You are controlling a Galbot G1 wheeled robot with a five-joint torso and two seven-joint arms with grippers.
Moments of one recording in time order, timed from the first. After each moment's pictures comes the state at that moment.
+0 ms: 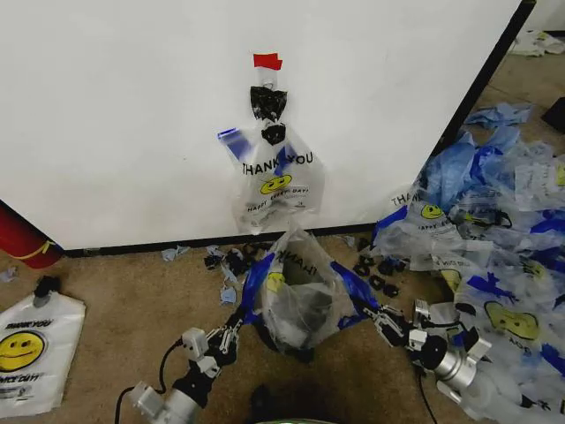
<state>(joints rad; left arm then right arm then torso) 1.56 -0.66 0.01 -2.13 -0.92 -0.53 -0.12 -1.37 0.66 0.19 1.70 1.25 0.30 -0.89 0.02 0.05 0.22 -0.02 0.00</state>
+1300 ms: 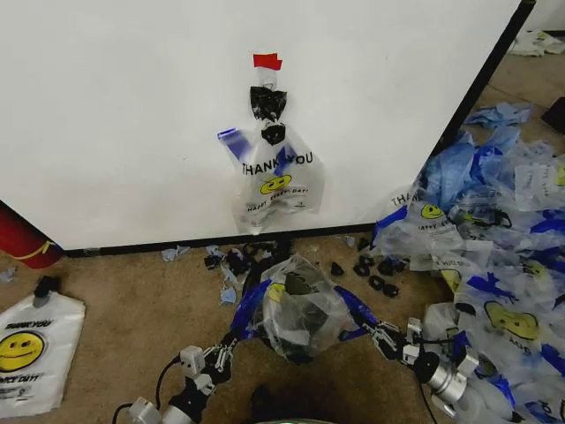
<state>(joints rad) 1.53 -0.69 0.09 -1.98 -0.90 -0.55 -0.09 -1.31 0.77 0.13 1.52 1.18 0.35 -0.86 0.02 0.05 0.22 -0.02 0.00</state>
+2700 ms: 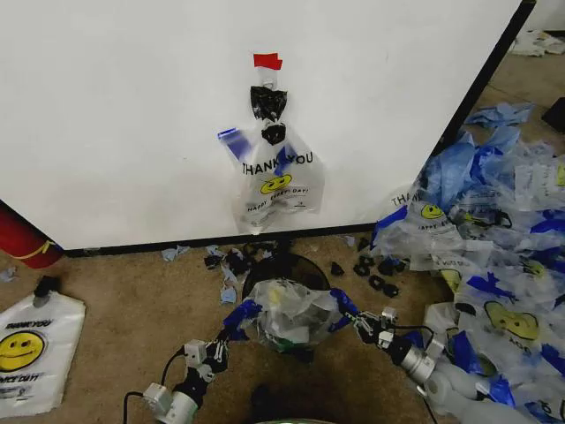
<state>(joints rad) 1.37 -0.73 0.17 -1.79 -0.88 -0.54 -0.17 -1.14 0.85 0.00 1.39 1.08 0.35 -0.73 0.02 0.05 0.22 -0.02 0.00</state>
